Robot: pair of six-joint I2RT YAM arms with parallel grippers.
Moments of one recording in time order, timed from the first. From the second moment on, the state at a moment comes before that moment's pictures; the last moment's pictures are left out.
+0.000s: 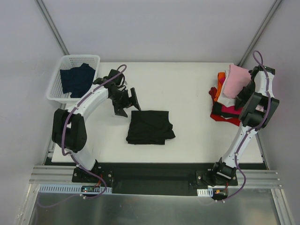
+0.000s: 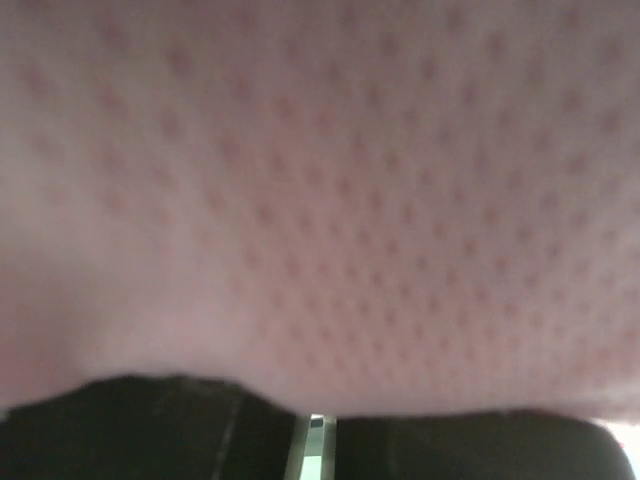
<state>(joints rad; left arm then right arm) -0.33 1.67 1.36 -0.91 0.43 -0.62 -0.40 2.29 2.08 -1.43 0.00 0.33</state>
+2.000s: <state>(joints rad) -0.34 1.72 1.35 -0.92 0.43 -0.65 0.10 2.00 1.57 -1.21 0.20 0.49</state>
